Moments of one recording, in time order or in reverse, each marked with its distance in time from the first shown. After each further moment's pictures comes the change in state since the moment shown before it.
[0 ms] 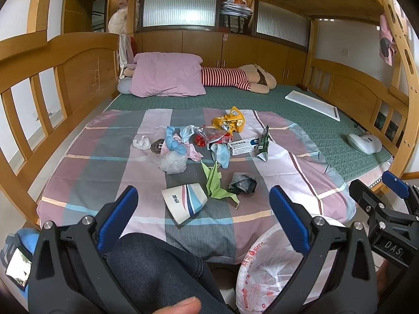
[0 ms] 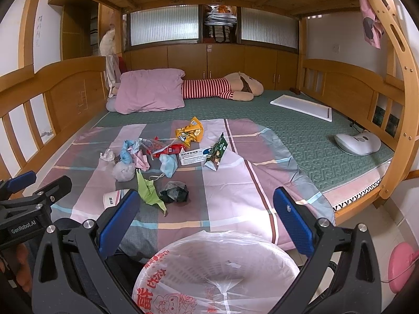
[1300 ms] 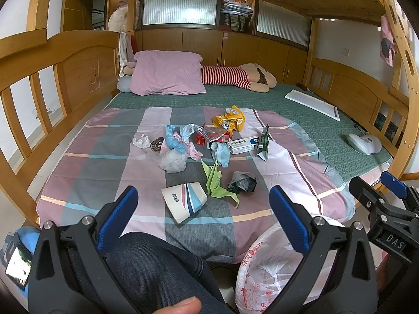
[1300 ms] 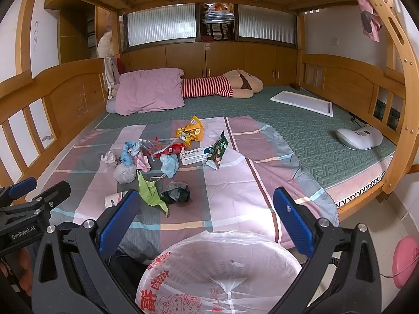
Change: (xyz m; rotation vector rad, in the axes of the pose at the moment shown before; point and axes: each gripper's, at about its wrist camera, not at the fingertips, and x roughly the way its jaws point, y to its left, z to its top) left arm 0.000 0.000 -0.003 -0.009 0.013 -0.002; right arm 0.003 -0.003 0.002 0.028 0.013 0.014
